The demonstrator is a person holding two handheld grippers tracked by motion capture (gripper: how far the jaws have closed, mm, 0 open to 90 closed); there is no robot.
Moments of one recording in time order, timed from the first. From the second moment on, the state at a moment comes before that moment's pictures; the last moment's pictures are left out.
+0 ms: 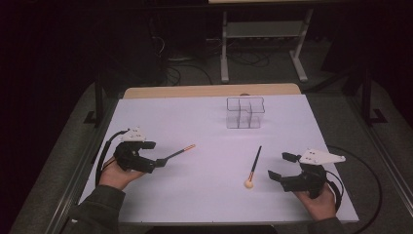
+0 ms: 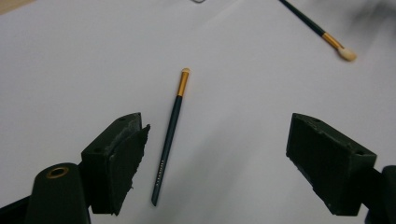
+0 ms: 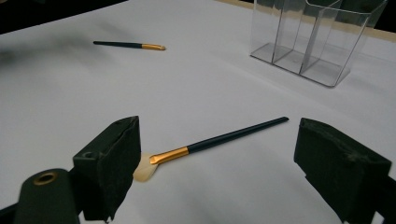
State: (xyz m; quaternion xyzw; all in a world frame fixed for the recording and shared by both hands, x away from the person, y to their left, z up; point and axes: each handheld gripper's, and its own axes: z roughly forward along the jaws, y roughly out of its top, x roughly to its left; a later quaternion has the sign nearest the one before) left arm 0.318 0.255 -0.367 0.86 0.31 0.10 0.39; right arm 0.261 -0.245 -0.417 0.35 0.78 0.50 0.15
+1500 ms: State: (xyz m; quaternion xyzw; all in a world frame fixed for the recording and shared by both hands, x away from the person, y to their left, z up) left arm 0.385 0.199 -0.393 0.92 0.29 0.07 0.26; right arm 0.258 -0.252 -0.414 0.34 0.77 0.51 0.15
